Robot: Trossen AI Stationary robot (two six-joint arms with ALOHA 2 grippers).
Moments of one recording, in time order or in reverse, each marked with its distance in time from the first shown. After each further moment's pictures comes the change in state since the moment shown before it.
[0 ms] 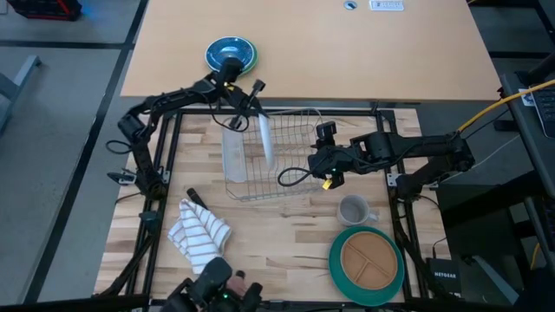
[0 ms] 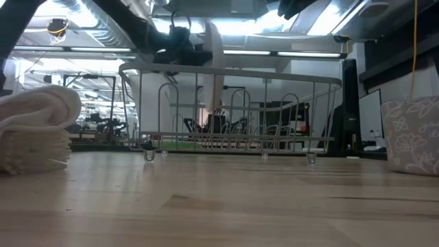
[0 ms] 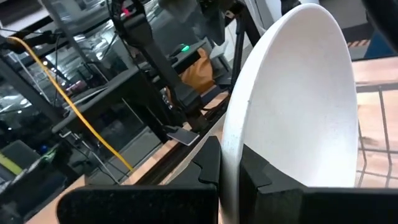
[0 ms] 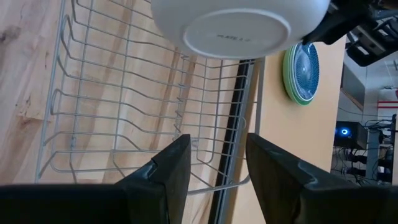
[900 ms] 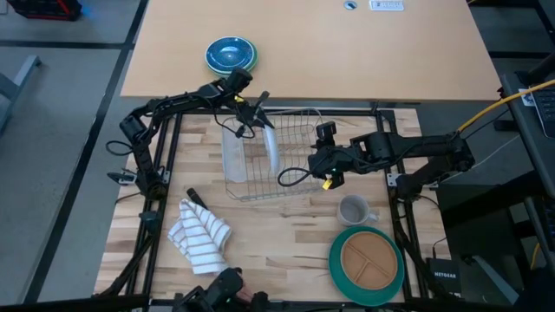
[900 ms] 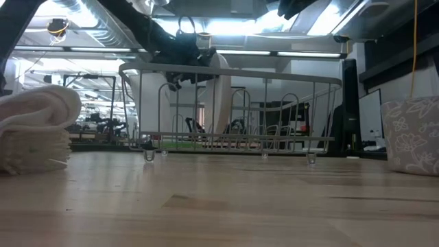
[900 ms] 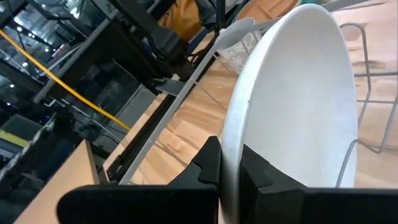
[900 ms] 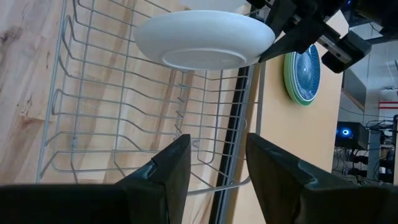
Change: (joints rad) left arm -0.068 0.001 0.000 -0.213 -0.289 0.304; right arm 0.000 0.000 0.000 0.000 -0.004 0.000
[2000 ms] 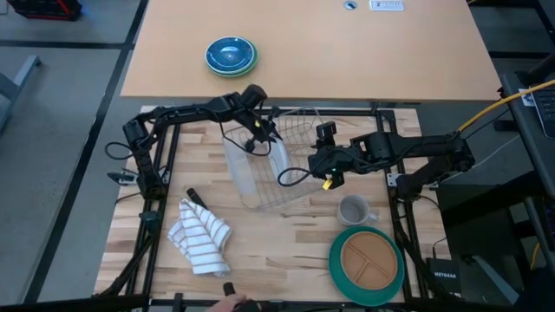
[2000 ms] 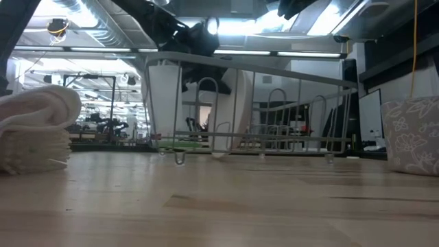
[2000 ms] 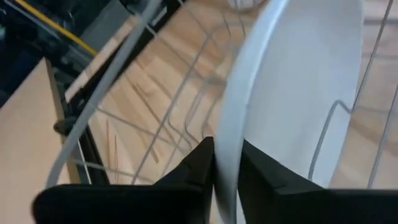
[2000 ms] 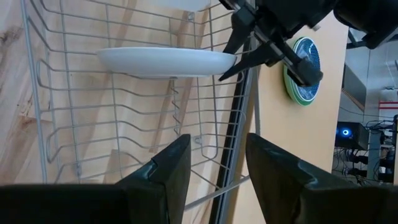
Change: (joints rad) left arm -0.187 -0.003 0.001 -0.033 -0.481 -0.221; right arm 0.000 0.000 0.000 0.000 0.000 0.000
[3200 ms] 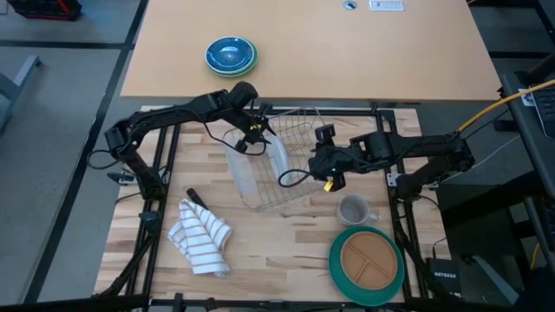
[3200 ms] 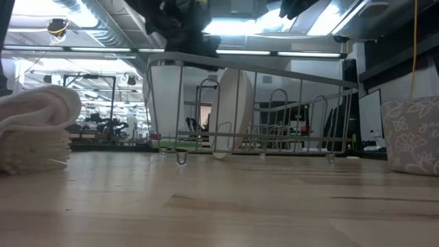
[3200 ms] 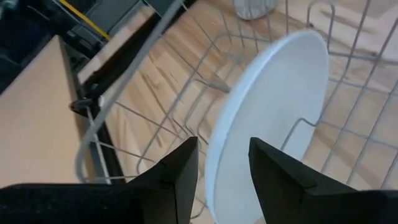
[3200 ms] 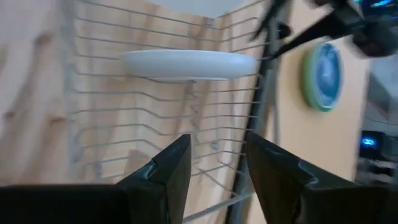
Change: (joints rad) left arm -0.041 -0.190 -0.002 -0.147 -0.095 -0.138; right arm 0.000 0.000 0.005 -0.026 -0.094 0.000
